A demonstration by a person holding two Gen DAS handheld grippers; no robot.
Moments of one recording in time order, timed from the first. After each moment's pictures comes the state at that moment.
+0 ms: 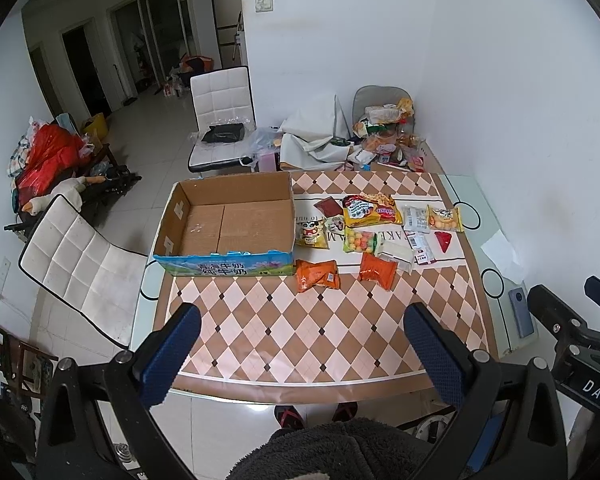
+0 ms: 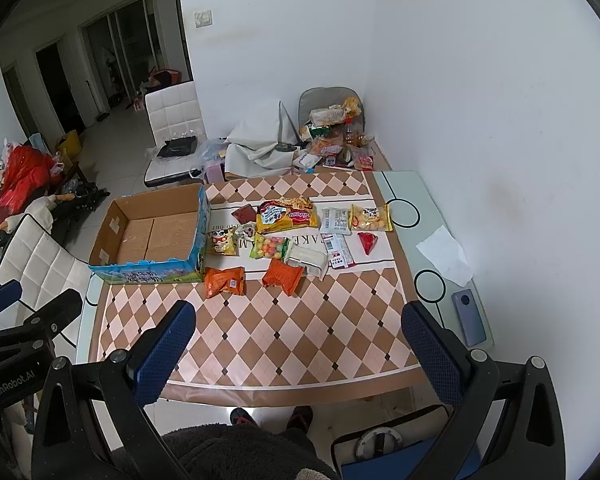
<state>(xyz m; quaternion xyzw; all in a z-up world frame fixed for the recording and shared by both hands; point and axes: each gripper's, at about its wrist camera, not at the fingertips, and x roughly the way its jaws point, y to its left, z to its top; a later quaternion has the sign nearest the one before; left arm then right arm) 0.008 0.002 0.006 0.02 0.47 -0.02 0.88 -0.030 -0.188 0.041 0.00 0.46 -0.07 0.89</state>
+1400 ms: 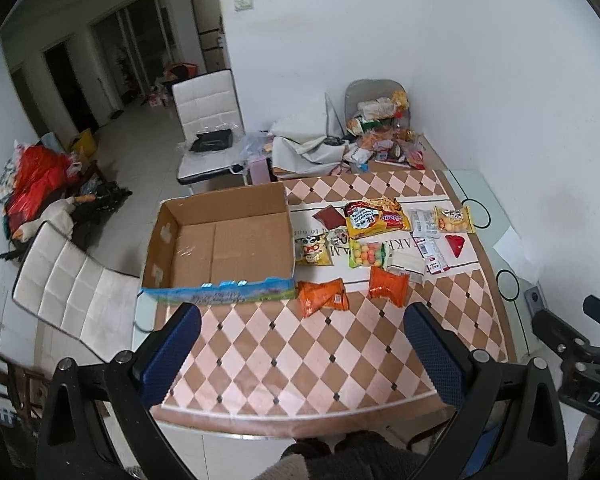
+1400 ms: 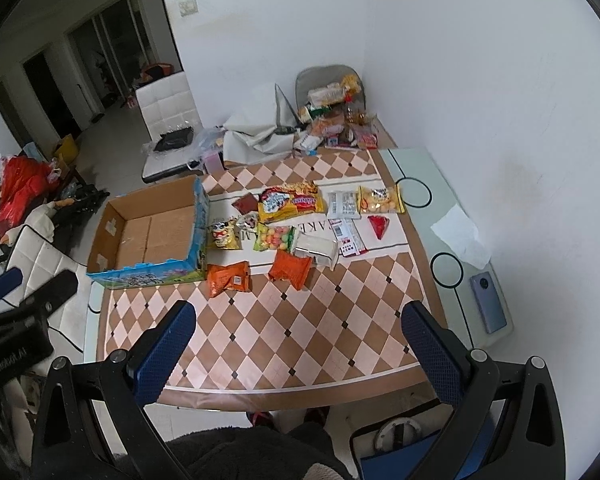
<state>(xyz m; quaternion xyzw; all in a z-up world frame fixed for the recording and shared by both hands) 0.090 -0.002 -0.018 0.04 0.47 -0.05 0.88 0.012 -0.190 0.011 0.05 0.49 -0.08 0.87</state>
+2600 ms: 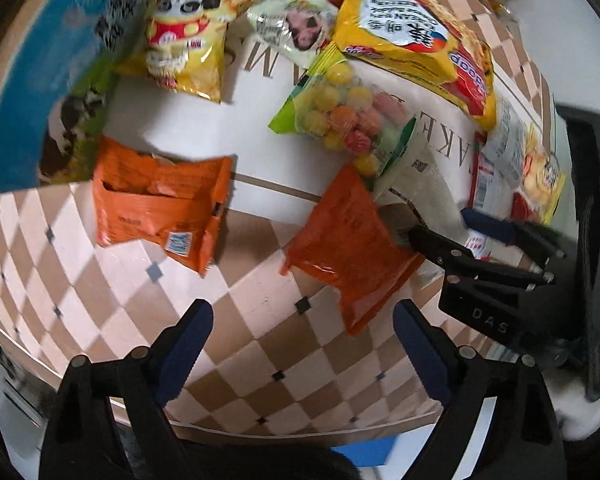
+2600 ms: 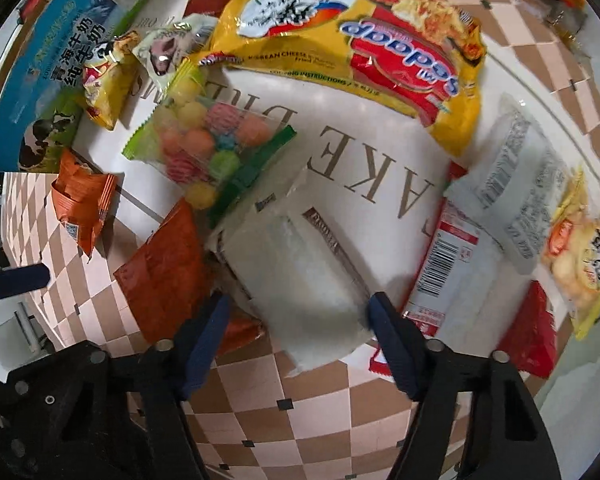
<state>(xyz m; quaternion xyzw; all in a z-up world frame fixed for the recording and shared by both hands) 0.279 -0.102 -0.362 -0.19 0.77 0.00 0.60 0.336 -0.259 -0.412 -0.12 0.75 0.18 0.62</state>
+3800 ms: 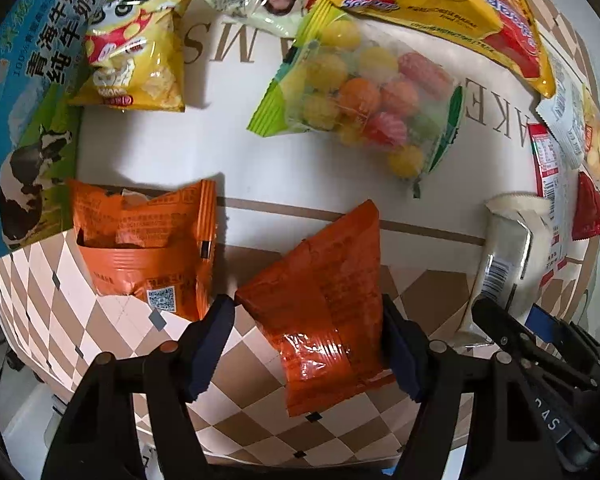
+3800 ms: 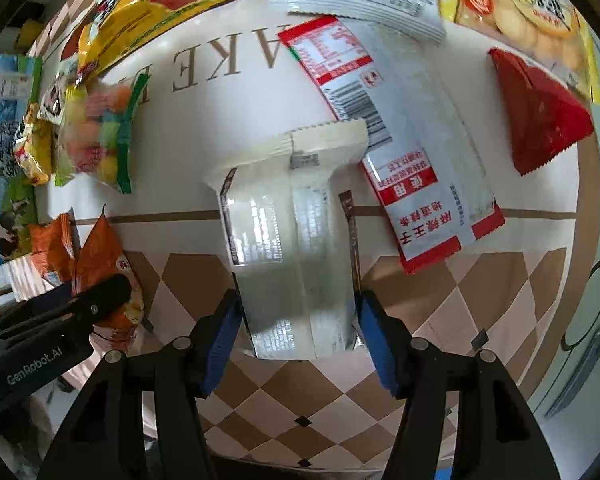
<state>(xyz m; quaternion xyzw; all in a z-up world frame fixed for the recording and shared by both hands) 0.292 -0.147 -0.412 -0.06 0.79 0.02 0.61 0.259 -0.303 -0.445 0.07 0.79 0.01 0.61</state>
